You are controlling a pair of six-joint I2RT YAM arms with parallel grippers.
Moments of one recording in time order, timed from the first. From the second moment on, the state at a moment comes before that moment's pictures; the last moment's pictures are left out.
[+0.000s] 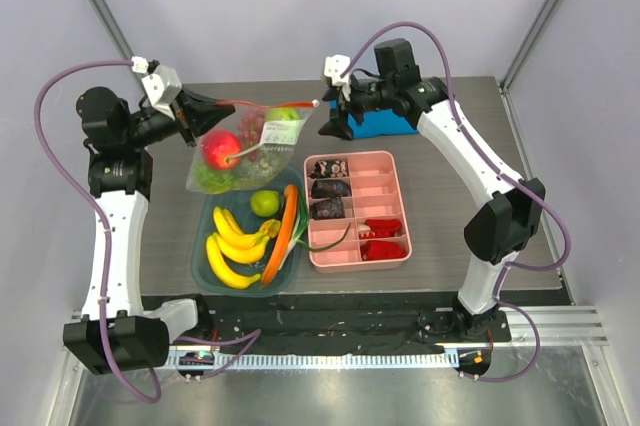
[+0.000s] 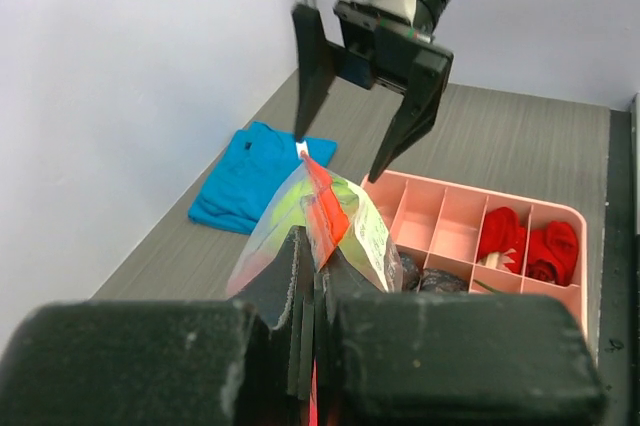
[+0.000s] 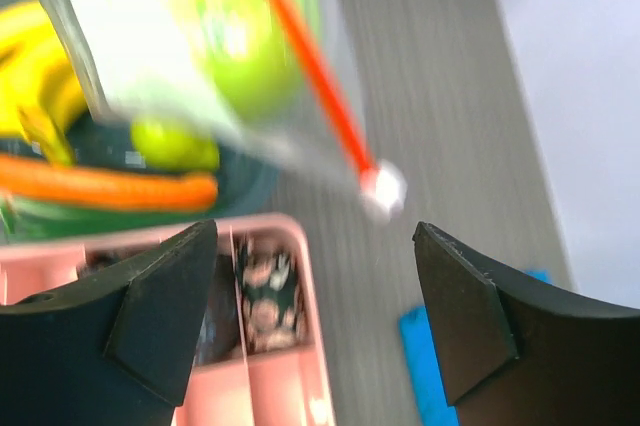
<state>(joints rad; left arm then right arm) 0.13 1.14 1.28 0.02 1.22 0.01 0.45 1.81 1.85 -0.64 -0.81 -0.75</state>
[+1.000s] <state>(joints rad) 0.07 1.14 1.28 0.04 1.28 -0.03 0.69 1.79 1.99 -0.46 -0.85 -0.52</state>
